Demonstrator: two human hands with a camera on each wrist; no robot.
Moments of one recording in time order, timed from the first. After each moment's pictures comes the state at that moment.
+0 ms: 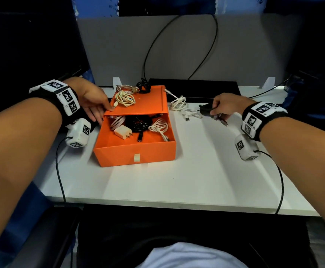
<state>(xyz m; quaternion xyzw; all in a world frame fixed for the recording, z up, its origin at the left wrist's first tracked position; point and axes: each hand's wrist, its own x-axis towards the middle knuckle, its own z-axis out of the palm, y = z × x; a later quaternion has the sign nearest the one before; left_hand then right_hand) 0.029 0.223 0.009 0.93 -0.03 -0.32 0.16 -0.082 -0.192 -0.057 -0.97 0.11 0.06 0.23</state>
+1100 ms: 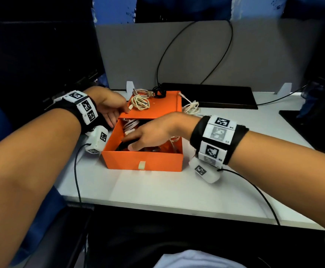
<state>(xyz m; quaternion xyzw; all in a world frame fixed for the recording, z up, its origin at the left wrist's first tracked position) 0.030 0.224 -0.003 0.92 -0.02 -0.32 0.21 -0.131 0.069 -0.007 -0.93 -0.30 0.22 0.08</state>
